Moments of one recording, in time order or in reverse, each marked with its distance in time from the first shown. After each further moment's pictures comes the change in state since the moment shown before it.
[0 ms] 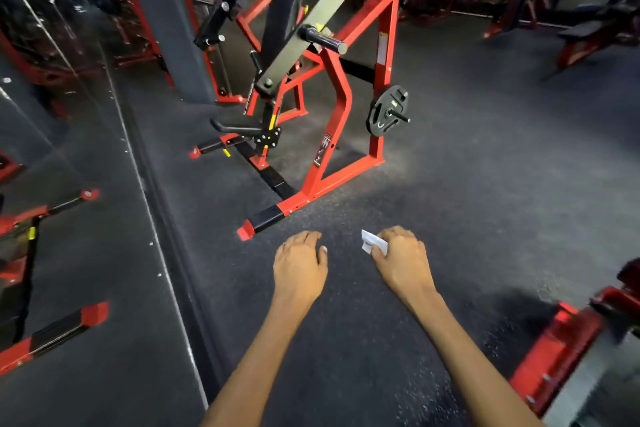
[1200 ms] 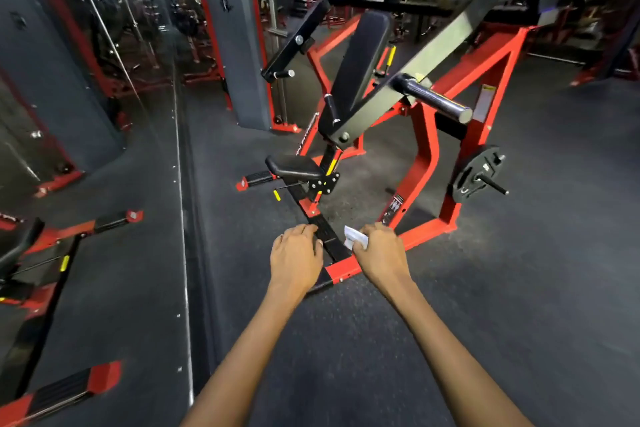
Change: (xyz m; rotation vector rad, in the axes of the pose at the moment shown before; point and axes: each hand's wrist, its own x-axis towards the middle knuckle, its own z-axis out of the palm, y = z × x) left_hand 0.403 -0.221 -0.044 0.079 0.084 -0.098; right_hand 0.404 -0.244 0.173 0.037 -0.084 -0.209
